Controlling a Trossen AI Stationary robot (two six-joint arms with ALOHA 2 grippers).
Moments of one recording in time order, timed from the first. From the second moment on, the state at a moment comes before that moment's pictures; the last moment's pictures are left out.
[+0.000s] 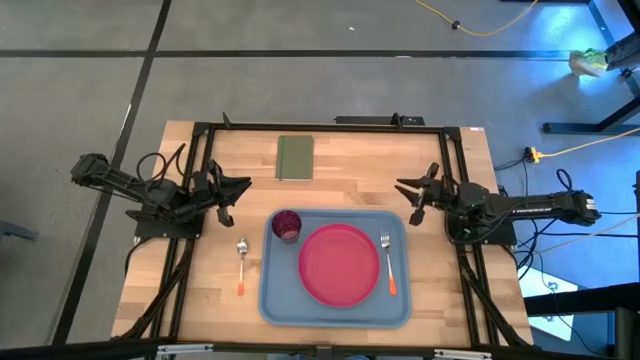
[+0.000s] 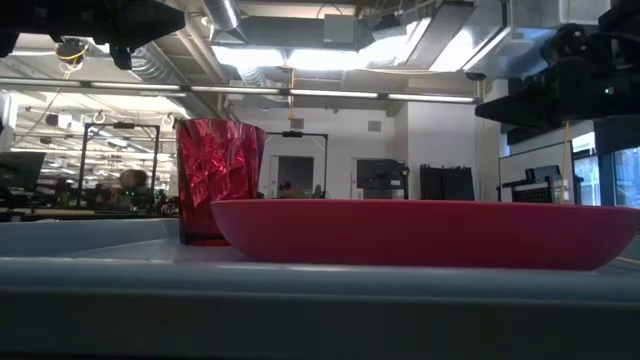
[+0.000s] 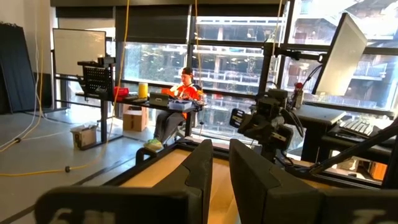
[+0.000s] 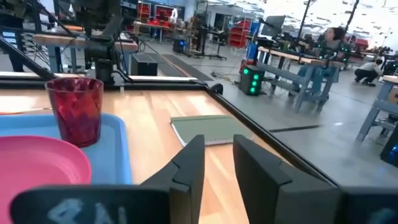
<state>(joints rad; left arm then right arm) -0.34 0.40 0.18 0.52 -0.71 0.06 -0.02 0.34 0.01 0.32 0.36 -0.12</state>
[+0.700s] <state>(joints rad) -0.34 0.40 0.18 0.52 -0.71 0.06 -0.02 0.19 0.02 0.00 0.11 -0.09</state>
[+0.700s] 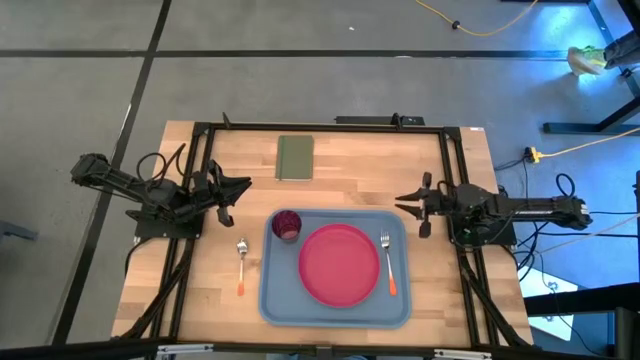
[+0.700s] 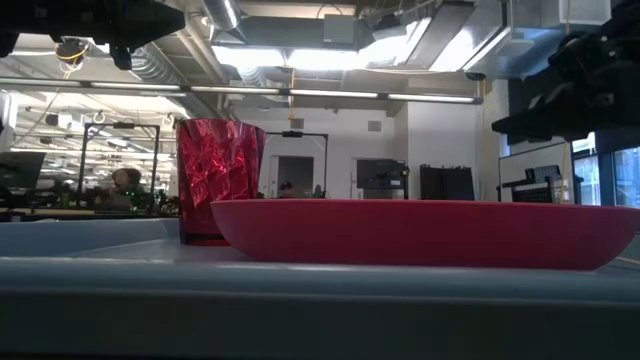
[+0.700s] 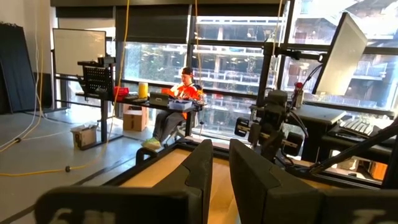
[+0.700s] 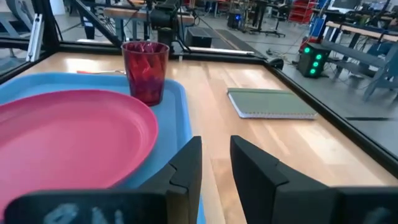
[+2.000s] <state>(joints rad) 0.03 0.88 0.16 0.67 -0.61 -0.51 -0.02 0.20 0.02 0.01 0.11 -0.09</state>
